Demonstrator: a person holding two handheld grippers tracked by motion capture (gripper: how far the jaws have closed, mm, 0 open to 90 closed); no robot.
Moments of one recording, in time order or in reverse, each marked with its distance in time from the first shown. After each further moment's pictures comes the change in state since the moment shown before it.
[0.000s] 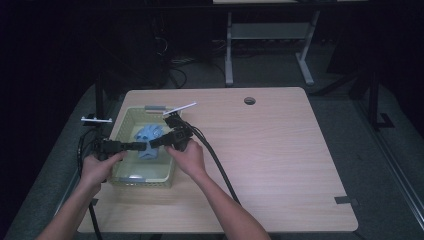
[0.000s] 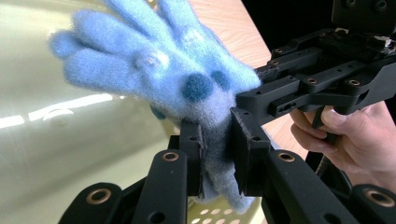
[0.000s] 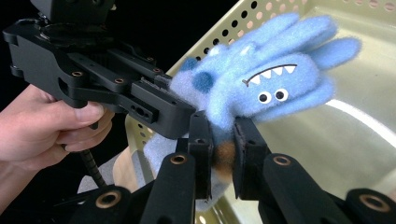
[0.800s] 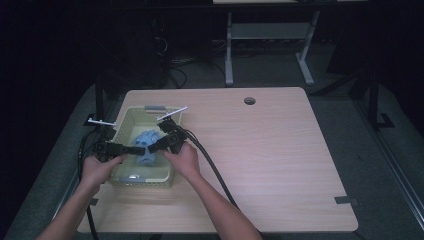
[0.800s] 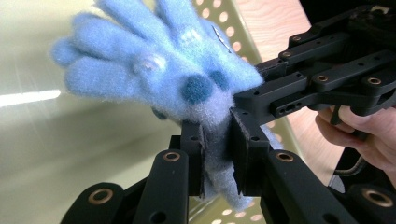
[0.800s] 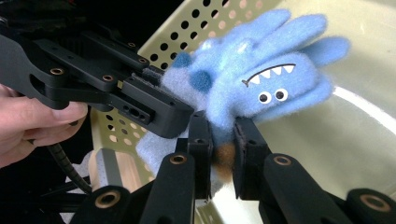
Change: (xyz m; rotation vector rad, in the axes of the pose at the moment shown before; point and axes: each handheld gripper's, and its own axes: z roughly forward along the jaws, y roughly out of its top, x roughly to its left) left arm 0.015 -0.003 0.008 0.095 0.129 -0.001; right arm -0.009 -0.002 0.032 0.092 -0.045 0.015
